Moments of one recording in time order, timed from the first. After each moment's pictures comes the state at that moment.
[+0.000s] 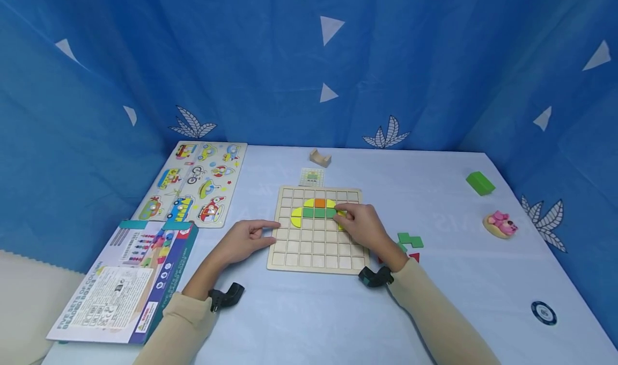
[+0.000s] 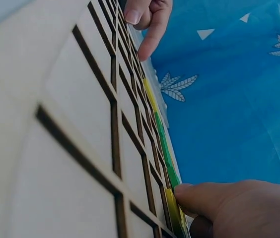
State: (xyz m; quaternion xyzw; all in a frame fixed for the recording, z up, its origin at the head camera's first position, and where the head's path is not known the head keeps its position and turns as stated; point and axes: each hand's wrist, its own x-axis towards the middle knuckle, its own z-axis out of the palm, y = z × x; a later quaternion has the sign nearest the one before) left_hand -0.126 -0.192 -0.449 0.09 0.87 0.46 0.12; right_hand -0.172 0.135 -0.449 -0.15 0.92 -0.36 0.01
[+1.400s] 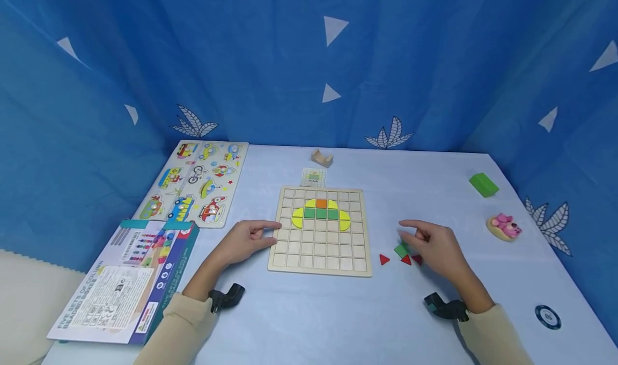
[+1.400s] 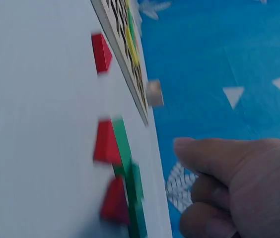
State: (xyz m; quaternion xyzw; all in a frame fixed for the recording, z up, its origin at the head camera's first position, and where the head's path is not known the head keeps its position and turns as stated) left_hand -0.127 -0.193 -0.451 0.09 0.87 0.46 0.12; right_hand -0.112 0.260 -0.432 -0.11 0.93 -0.34 -0.07
